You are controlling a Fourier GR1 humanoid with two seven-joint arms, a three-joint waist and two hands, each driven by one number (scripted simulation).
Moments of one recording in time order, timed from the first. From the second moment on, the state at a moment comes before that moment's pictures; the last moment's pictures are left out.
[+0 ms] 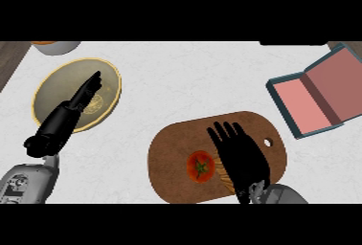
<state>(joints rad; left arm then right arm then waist) -0.21 0.33 -0.06 -1.53 -0.05 -0.15 -0.08 -0.27 -0.25 0.63 -1.72 1.01 0.58 0.58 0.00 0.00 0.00</state>
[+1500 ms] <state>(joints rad) -0.26 0.26 -0.02 -1.54 -0.11 -0.22 -0.07 -0.57 -0.06 0.26 -1.22 1.14 0.19 0.40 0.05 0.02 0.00</state>
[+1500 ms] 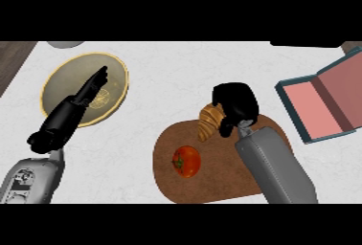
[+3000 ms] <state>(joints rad) -0.23 0.26 0.02 -1.53 -0.12 -0.23 -0.08 -1.08 -0.33 -0.18 -0.81 1.24 -0.23 0.70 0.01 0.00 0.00</state>
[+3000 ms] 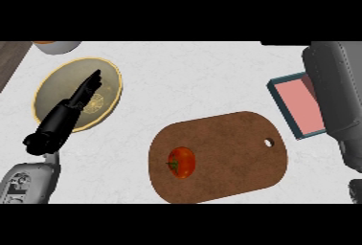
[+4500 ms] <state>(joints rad) -0.22 0.25 0.04 -1.53 -0.14 -0.24 -0.08 -0.94 -0.54 -0.55 -0.64 0.75 0.06 0.14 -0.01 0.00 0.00</state>
